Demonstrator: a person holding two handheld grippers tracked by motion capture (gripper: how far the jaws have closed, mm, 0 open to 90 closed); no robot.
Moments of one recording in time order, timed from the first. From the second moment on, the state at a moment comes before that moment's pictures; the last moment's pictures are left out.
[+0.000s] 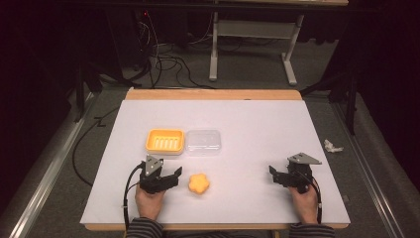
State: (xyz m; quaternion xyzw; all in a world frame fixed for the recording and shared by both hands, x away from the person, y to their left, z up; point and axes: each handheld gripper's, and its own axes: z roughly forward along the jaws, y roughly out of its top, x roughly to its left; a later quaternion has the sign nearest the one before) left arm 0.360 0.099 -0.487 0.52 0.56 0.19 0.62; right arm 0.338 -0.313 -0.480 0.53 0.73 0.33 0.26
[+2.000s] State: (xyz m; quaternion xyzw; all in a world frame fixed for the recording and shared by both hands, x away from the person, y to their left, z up) left arm 0.338 0.095 -0.462 0.50 0.54 0.19 0.65; right arm 0.339 -0.314 -0.480 0.53 0.73 0.33 0.26
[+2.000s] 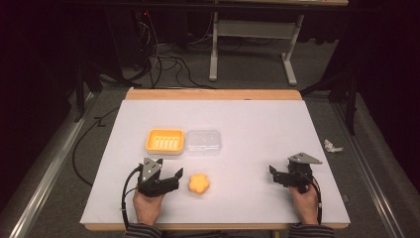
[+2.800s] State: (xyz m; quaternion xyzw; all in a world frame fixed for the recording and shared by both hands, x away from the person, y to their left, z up) left arm 0.325 0.071 -0.448 0.54 0.53 0.18 0.63; right arm 0.340 -0.314 -0.480 0.53 0.73 0.33 0.26
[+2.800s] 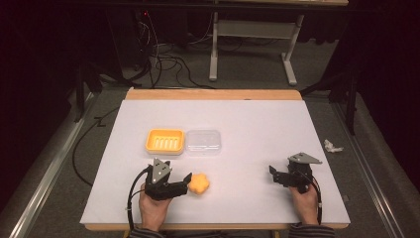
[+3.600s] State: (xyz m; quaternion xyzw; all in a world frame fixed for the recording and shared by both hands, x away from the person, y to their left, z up) left arm 0.310 0.034 -0.467 0.61 0.51 0.14 0.59; right arm 0.340 -0.314 -0.481 0.53 0.74 0.33 0.26
